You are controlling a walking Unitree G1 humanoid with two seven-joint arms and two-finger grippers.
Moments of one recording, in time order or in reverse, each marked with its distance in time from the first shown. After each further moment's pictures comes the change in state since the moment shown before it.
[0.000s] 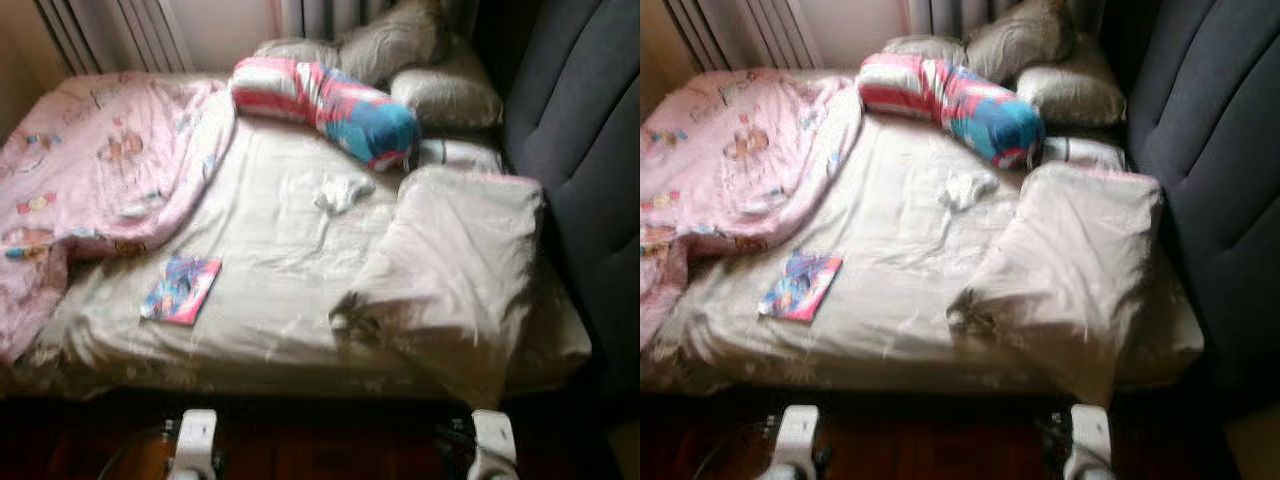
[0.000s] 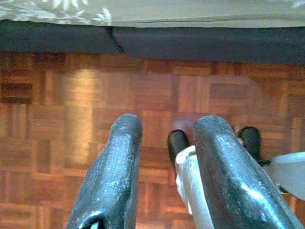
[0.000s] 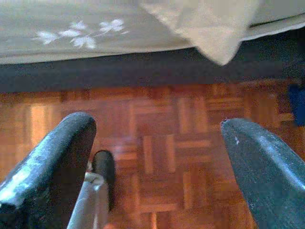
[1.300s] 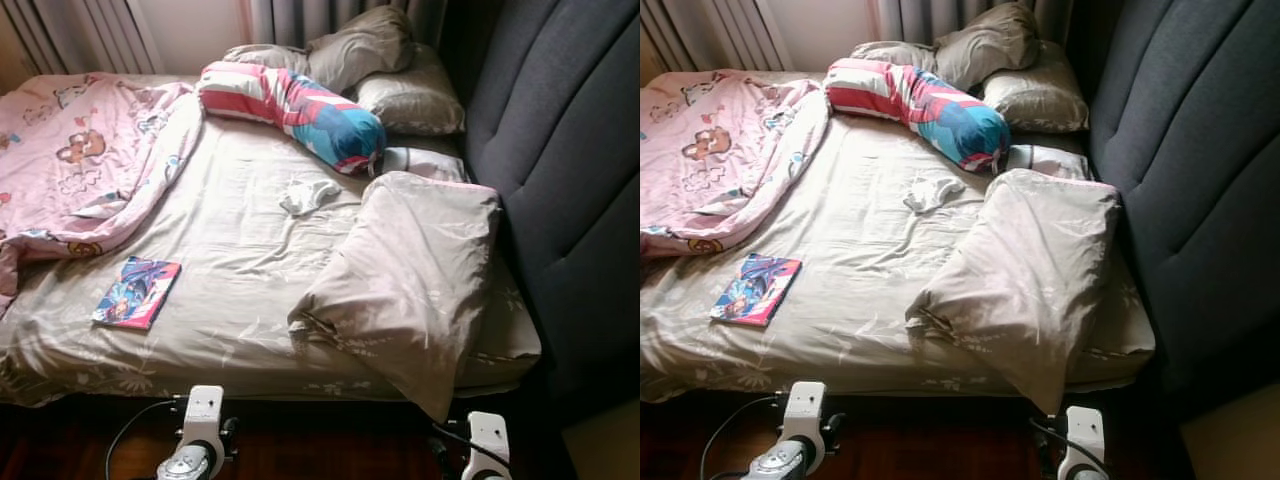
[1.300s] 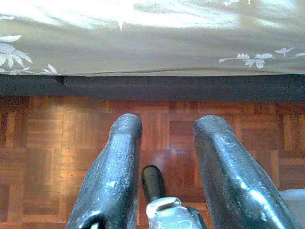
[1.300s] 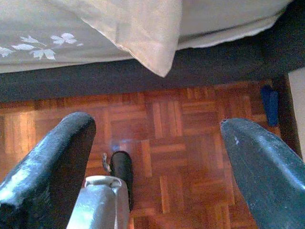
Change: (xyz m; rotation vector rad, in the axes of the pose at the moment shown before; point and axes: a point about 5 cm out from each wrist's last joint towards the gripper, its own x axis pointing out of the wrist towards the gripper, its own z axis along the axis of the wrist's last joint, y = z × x) left arm 0.006 -0.004 0.036 -0.006 -0.130 -0.027; right arm 0.002 0.012 0.003 0.022 -0.011 0.011
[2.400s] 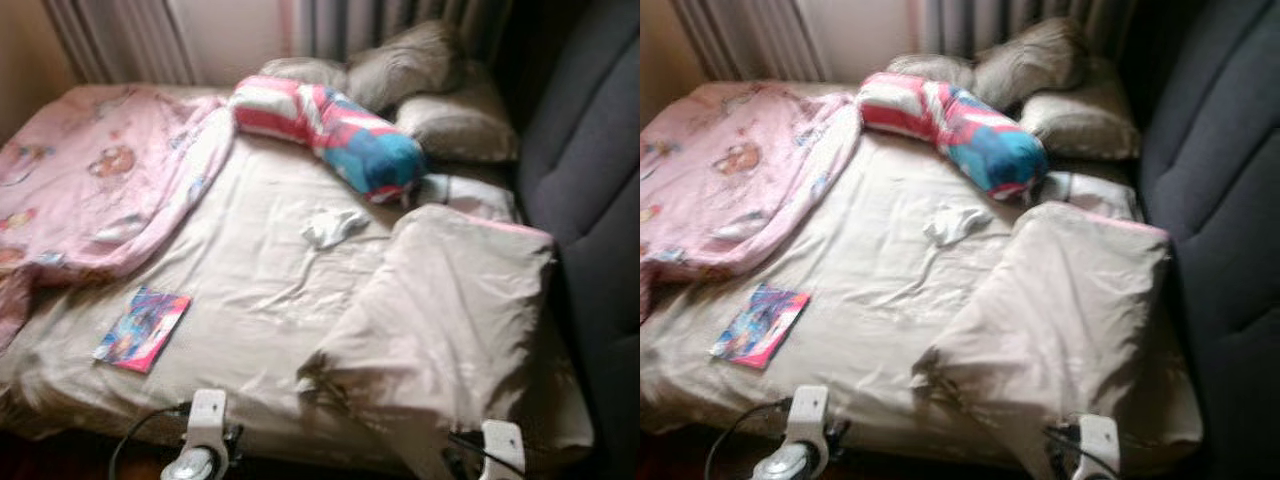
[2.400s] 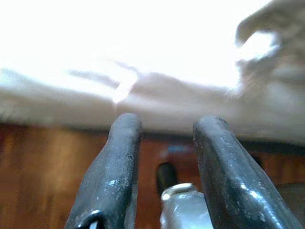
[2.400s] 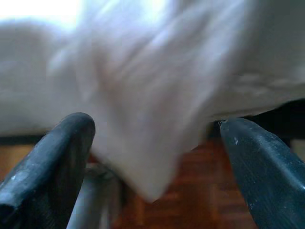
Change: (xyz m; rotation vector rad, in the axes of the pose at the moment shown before) left arm 0.001 -0.007 0.002 -0.008 -0.002 -0.017; right arm -0.004 -0.020 -0.004 -0.002 0.002 -0.029
